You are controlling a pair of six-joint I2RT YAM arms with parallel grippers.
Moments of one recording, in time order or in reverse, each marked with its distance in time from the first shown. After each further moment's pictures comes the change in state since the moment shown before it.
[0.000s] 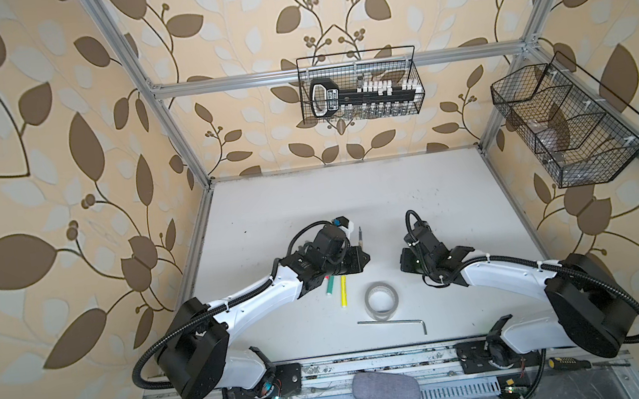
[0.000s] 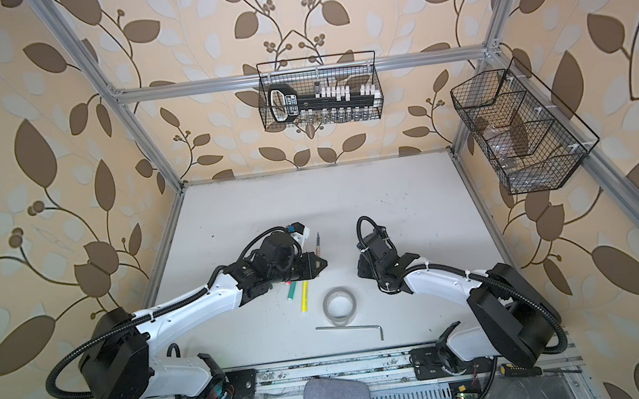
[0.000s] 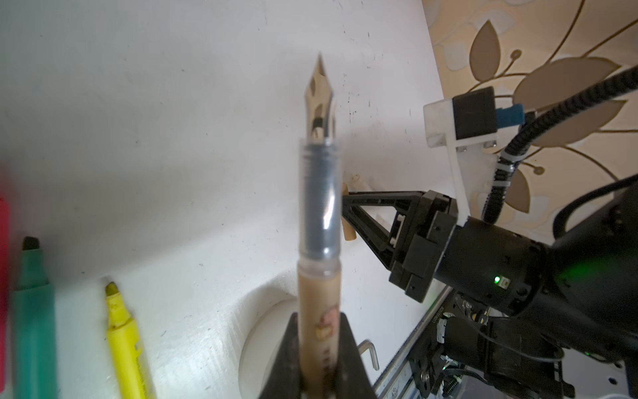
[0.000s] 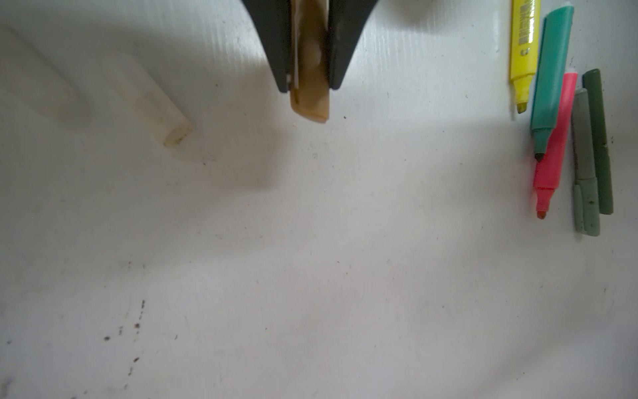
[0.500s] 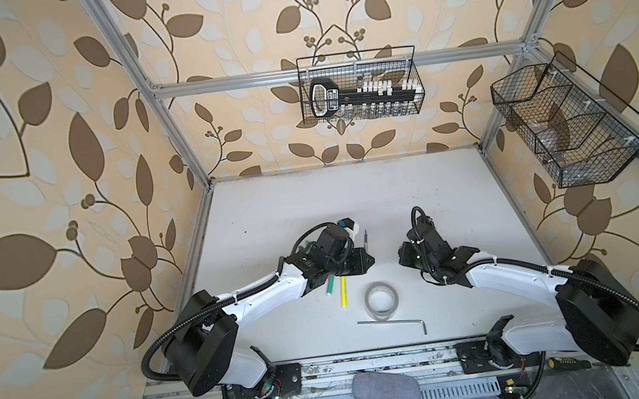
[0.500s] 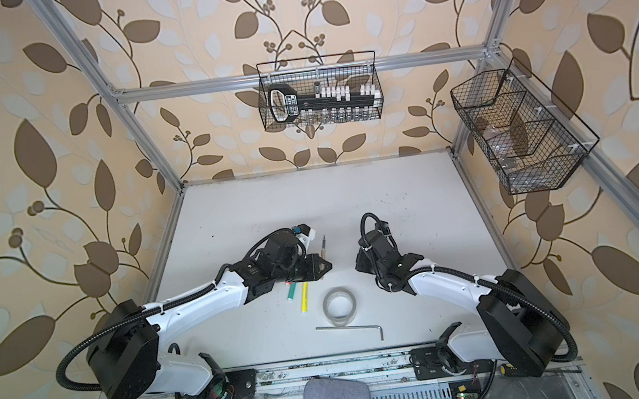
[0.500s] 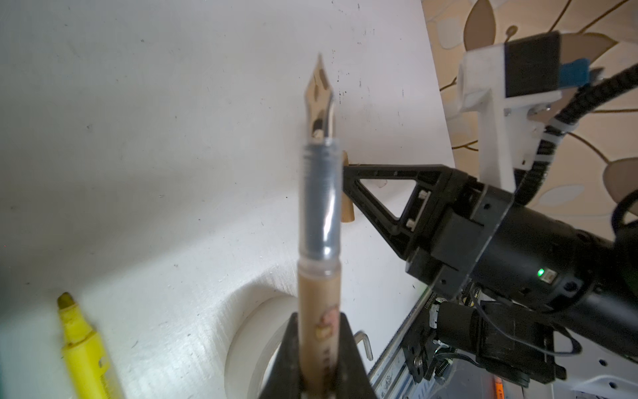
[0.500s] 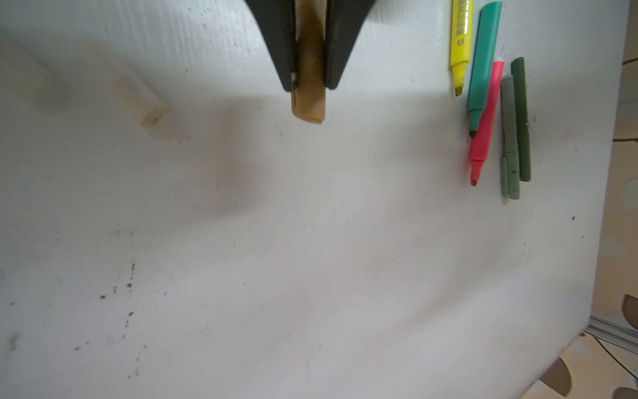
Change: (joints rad) left arm 0.000 0.038 0.003 0.032 0.061 0.003; right arm 0.000 -0.054 0.000 0.061 0.006 0.060
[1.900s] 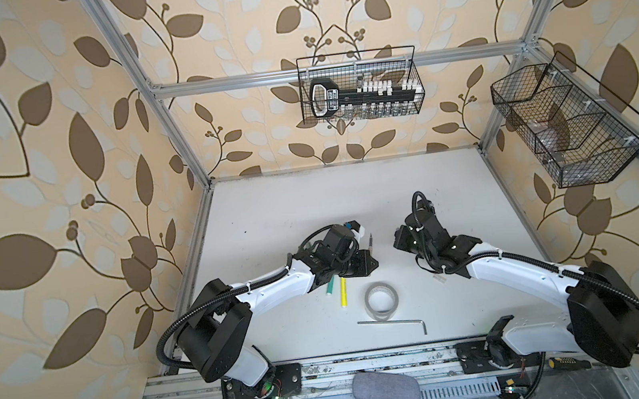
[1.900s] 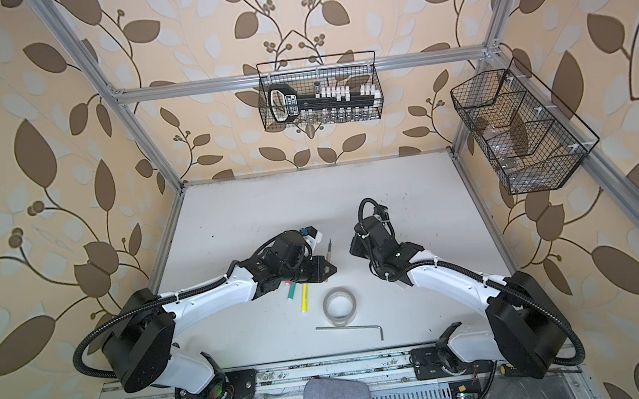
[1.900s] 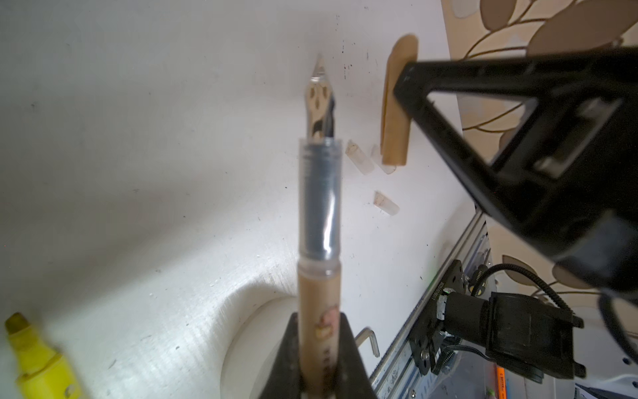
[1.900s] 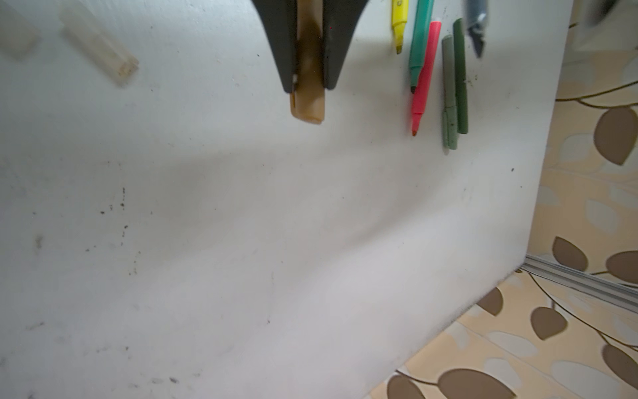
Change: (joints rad) left arm -0.007 0.089 0.024 0.011 0.047 0.018; right arm 0.003 -0.018 0.158 -0.055 0.076 0.021
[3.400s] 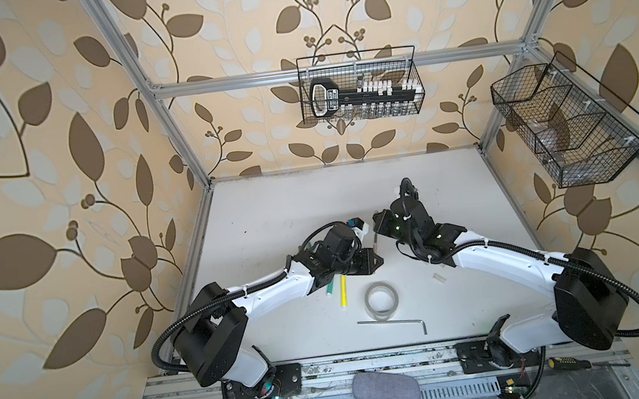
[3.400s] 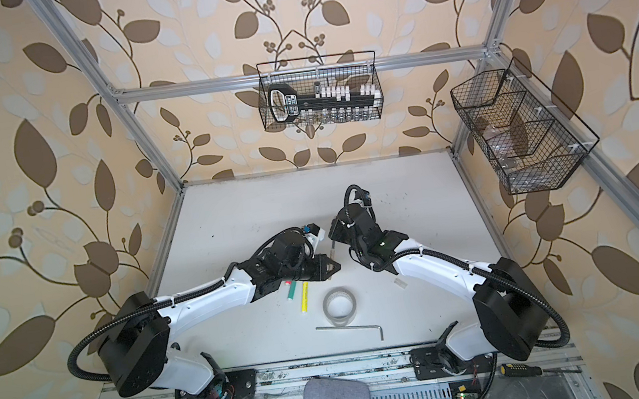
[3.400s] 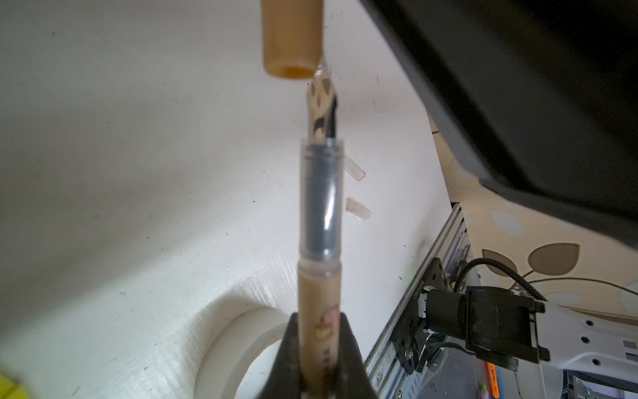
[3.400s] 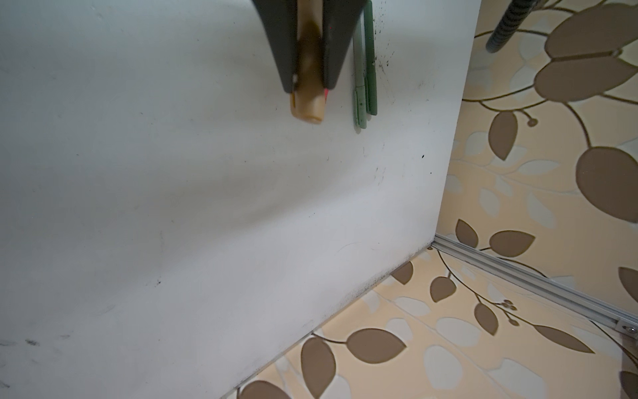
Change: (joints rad) left arm -0.019 -0.029 0.000 0.056 0.006 0.005; right arm 0.062 0.121 0.167 0.105 -0.021 0.038
